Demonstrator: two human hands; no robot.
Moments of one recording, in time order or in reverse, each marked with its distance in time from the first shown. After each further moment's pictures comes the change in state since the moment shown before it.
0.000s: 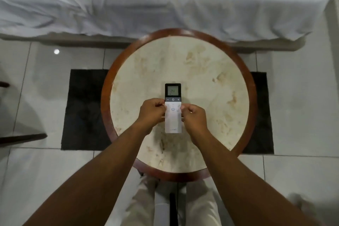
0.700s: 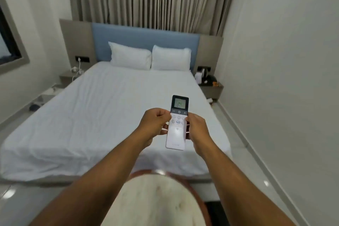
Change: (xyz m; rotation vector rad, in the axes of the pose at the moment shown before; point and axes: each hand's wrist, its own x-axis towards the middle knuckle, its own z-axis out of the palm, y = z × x) left_hand -0.246 0.392 -0.026 -0.069 -0.058 0.772; right_hand -0.214 -0.374 -0.178 0.215 0.048 -0.688
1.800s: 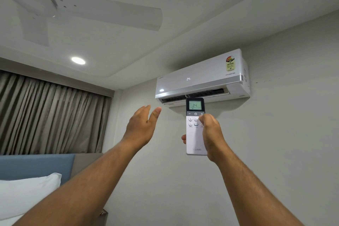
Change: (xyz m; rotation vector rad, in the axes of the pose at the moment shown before) left_hand -0.074 0.394 0.268 0.140 -0.093 1.149; right_hand -0.185 -0.324 -0.342 0.053 0.656 -0.693
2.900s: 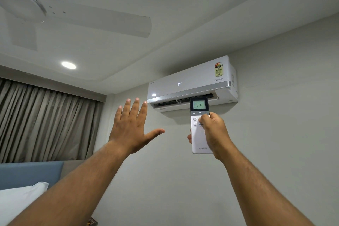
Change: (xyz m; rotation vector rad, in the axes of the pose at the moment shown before) left_hand 0.003 0.008 0.004 0.781 0.073 0.296; right_hand 0.001 -0.028 -0.047 -0.085 0.053 -0.147
